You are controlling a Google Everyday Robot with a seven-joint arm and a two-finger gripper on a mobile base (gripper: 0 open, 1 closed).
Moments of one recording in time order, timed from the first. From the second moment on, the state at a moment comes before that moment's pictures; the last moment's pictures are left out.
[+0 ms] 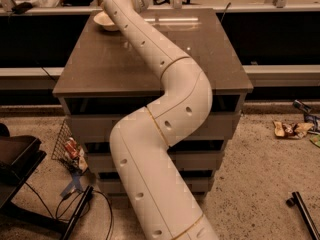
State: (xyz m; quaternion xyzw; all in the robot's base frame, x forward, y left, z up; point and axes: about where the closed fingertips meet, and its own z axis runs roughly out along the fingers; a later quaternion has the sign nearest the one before) arm 1.012 0.147 0.931 -0.27 0.75 -0.01 0.60
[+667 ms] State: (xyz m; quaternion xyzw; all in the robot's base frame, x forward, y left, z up) arm 1.010 0.143 0.916 -0.23 0.78 0.01 0.58
